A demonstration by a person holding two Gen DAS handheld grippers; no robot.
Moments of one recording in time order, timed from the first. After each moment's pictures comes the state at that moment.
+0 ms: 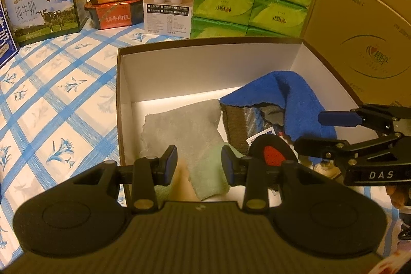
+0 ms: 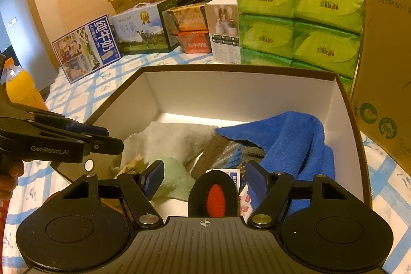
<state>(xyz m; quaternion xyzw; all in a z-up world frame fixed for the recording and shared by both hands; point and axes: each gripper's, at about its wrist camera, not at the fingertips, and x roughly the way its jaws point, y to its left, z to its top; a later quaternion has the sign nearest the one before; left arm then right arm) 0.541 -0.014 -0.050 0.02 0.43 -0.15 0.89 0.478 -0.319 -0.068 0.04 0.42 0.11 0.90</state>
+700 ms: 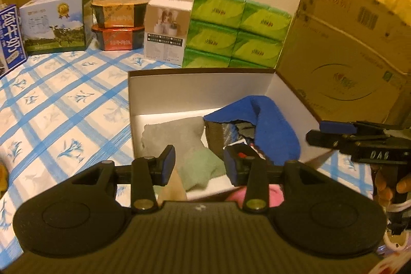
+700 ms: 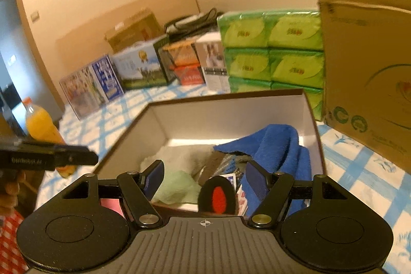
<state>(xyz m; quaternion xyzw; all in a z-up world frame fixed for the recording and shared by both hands) 0.469 0.011 0.005 -0.03 0.38 -0.17 0.91 0.410 -0.342 -0.011 0.10 0.35 0.09 0.93</state>
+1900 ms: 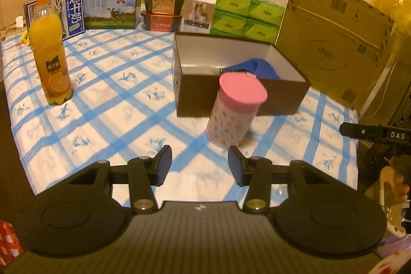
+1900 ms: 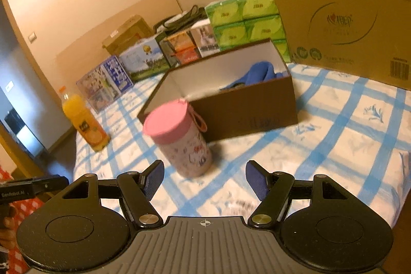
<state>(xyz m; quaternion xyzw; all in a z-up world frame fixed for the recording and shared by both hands) 0.220 0.055 0.017 -0.04 0.37 -0.09 0.92 0.201 -0.305 0.014 0.17 0.37 0.05 0.91</state>
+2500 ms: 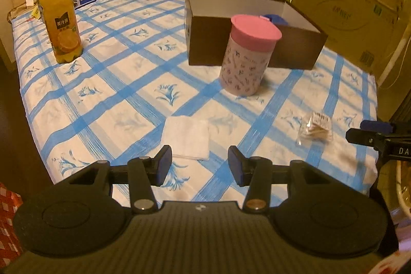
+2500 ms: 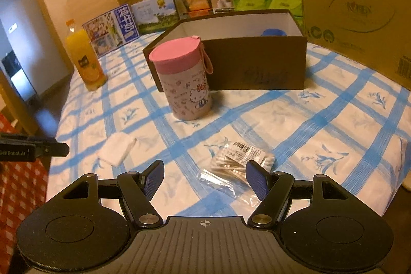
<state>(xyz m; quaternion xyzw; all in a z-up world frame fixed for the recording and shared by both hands) 0.191 0.042 -0.037 -0.01 0.43 -0.06 0.90 0.165 -0.273 -0.037 0.06 0.42 0.07 0.90</state>
